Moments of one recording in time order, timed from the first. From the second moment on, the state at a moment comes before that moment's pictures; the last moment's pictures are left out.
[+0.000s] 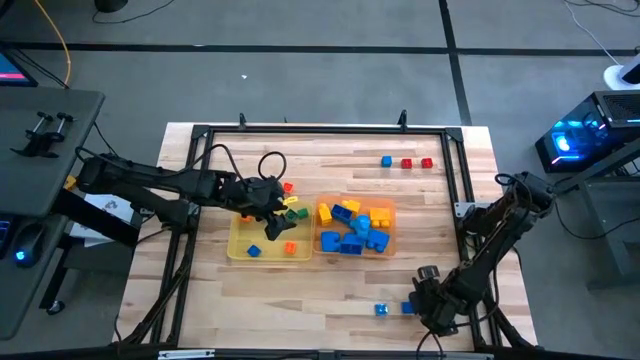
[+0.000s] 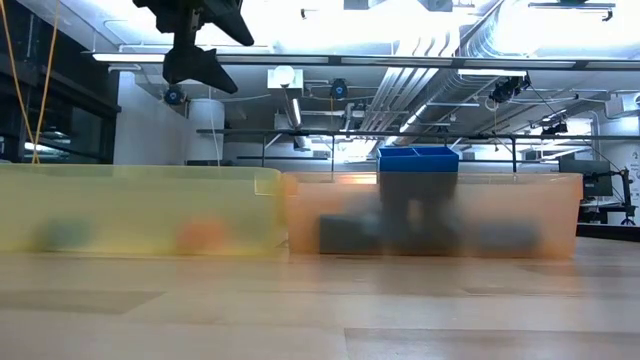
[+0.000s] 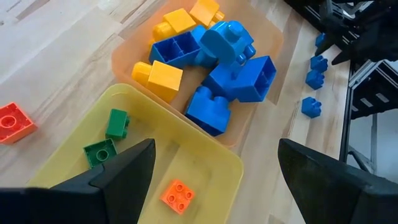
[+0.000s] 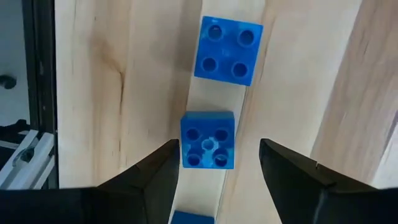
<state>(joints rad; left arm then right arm) -0.10 1.24 0.98 -0.52 -0.09 -0.67 0.96 1.59 0.93 -0.73 -0.04 0.78</state>
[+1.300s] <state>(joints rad) -0.10 1.24 0.98 -0.52 -0.09 -0.62 0.96 1.59 0.93 -0.69 0.00 0.83</state>
